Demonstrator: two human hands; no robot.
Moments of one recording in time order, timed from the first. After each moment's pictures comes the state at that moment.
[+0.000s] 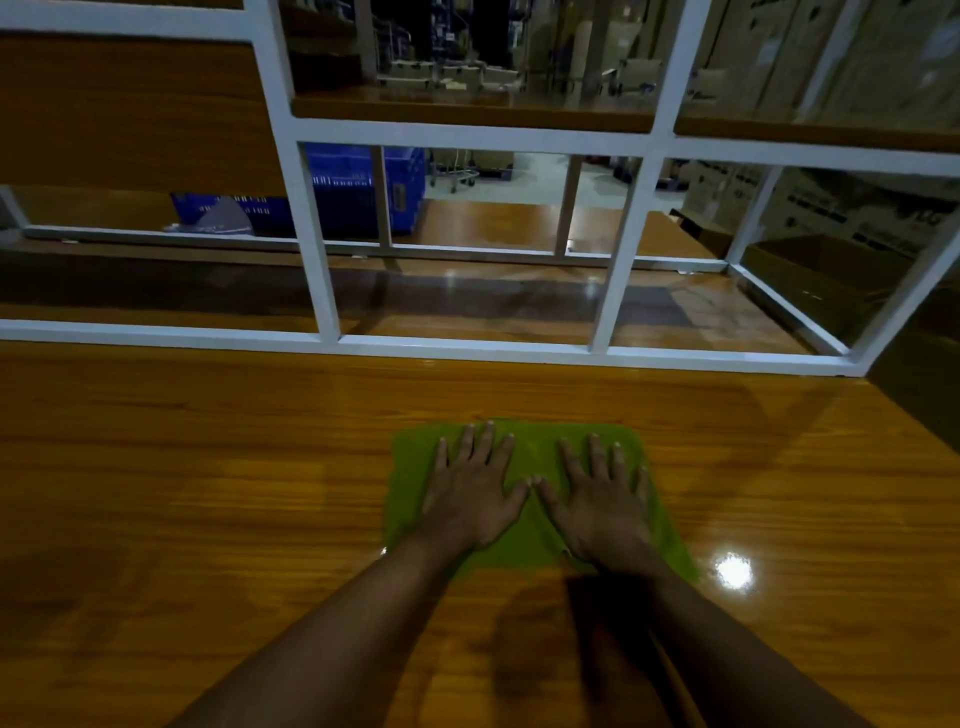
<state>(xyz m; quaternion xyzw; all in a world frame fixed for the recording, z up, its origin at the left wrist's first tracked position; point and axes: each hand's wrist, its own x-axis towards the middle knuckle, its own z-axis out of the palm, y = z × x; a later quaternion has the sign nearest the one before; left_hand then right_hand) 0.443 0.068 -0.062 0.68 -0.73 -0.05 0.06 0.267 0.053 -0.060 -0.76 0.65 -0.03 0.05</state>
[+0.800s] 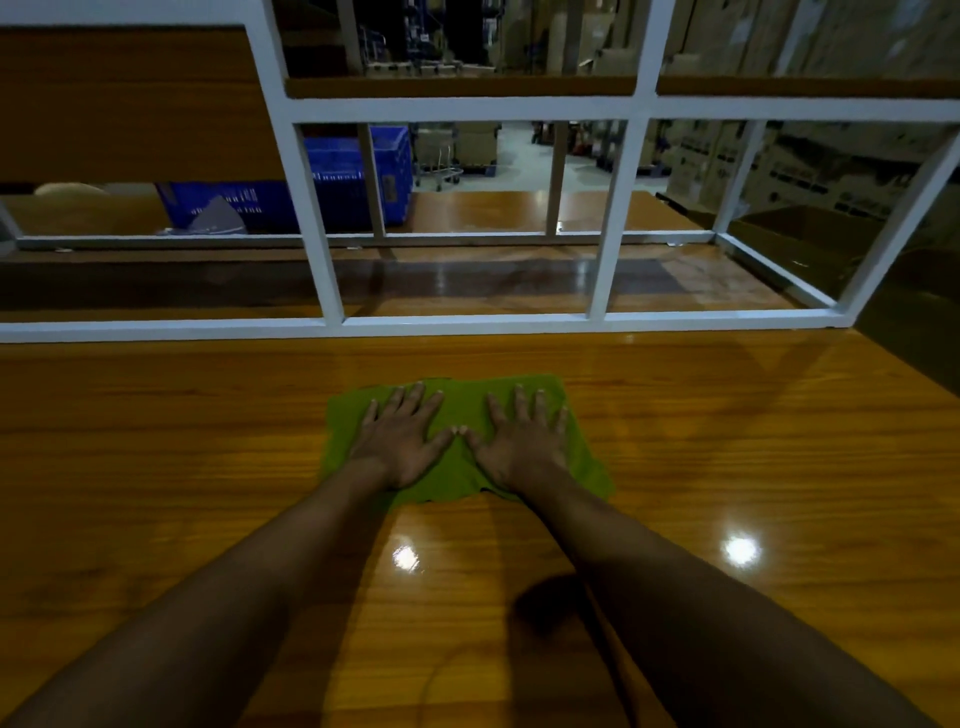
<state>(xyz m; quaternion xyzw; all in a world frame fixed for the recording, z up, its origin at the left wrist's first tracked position) 0.554 0.074 -0.061 0.69 -0.72 -0.04 0.03 0.369 0.056 -0.055 -0.79 0.61 -0.02 0.07</state>
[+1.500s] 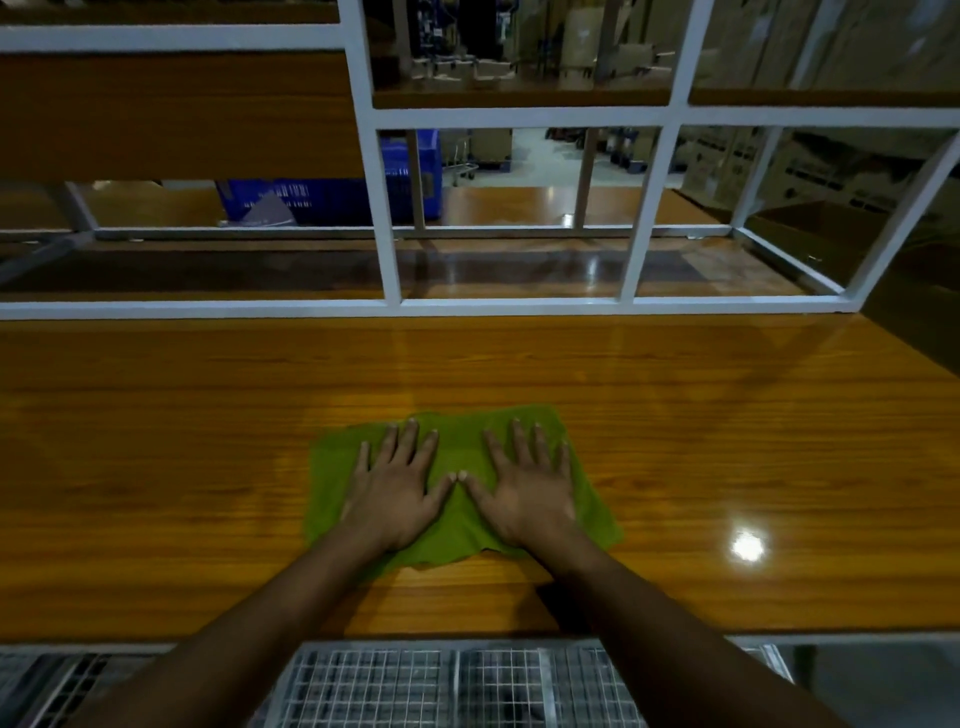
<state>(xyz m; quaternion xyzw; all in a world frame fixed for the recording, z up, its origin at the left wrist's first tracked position) 0.585 0.235 -0.061 0.72 -0.69 -0.03 0.02 0.404 0.202 -0.060 -0.81 0.59 -0.04 0.07</state>
